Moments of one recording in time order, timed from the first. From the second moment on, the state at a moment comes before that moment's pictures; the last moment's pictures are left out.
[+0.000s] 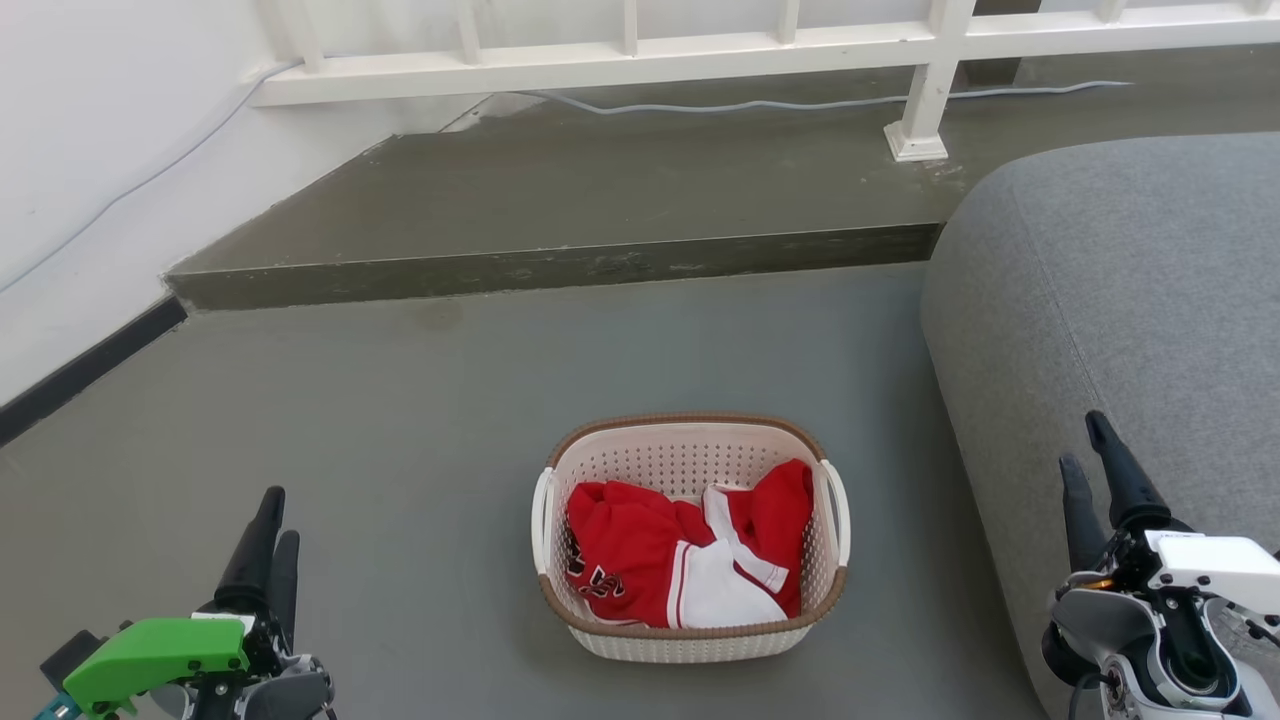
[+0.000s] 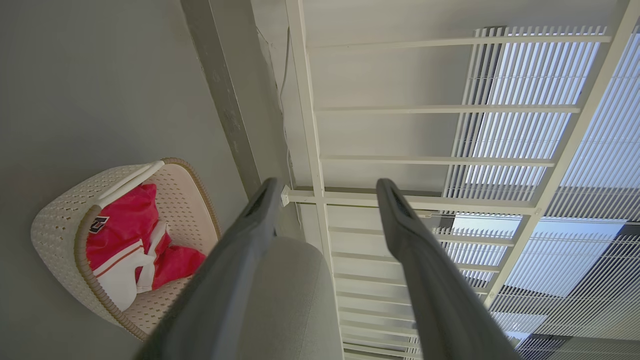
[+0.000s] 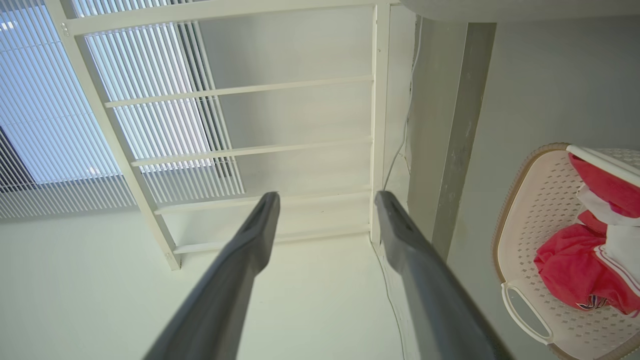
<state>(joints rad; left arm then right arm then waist) -0.05 0.02 0.06 0.32 -1.62 -0.12 0.10 -0.05 -0.02 -0.13 0.33 1.60 0.11 0.10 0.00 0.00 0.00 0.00</state>
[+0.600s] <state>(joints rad) -0.06 0.02 0.02 0.28 -1.57 -0.12 0.04 -0.05 -0.02 -0.09 0.26 1.57 0.11 0.08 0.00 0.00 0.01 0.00</state>
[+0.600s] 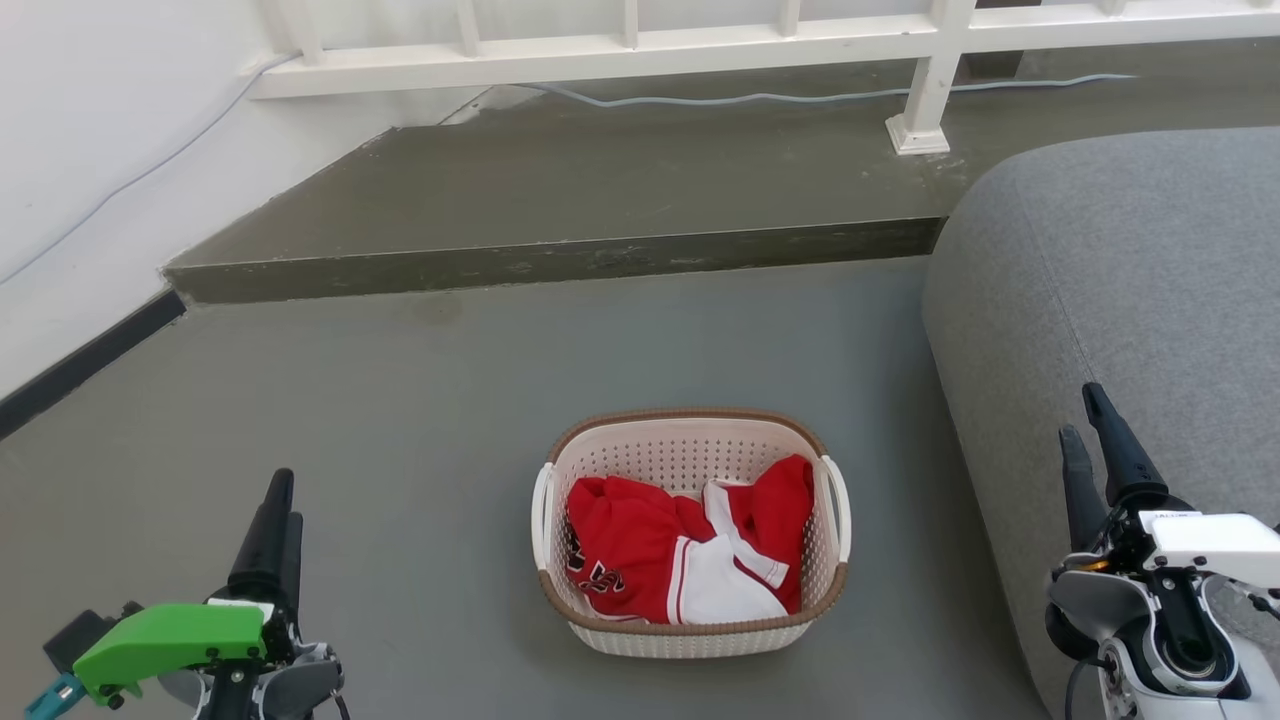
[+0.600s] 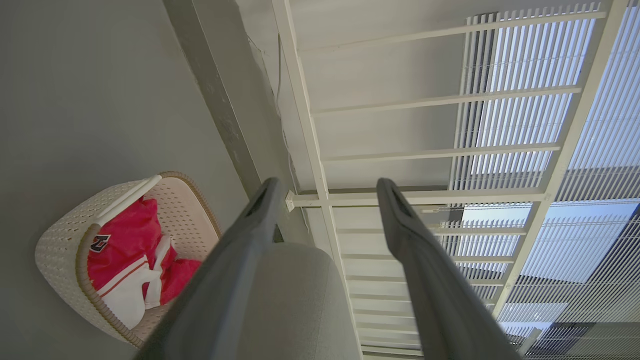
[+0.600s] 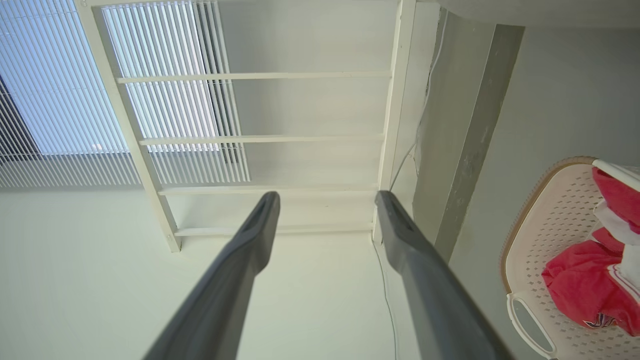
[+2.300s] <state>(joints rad) -0.11 0.08 -0.13 0.22 -0.85 -0.12 -0.12 -0.12 -0.20 0.16 0.23 0.97 0.09 -0.11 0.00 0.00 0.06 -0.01</state>
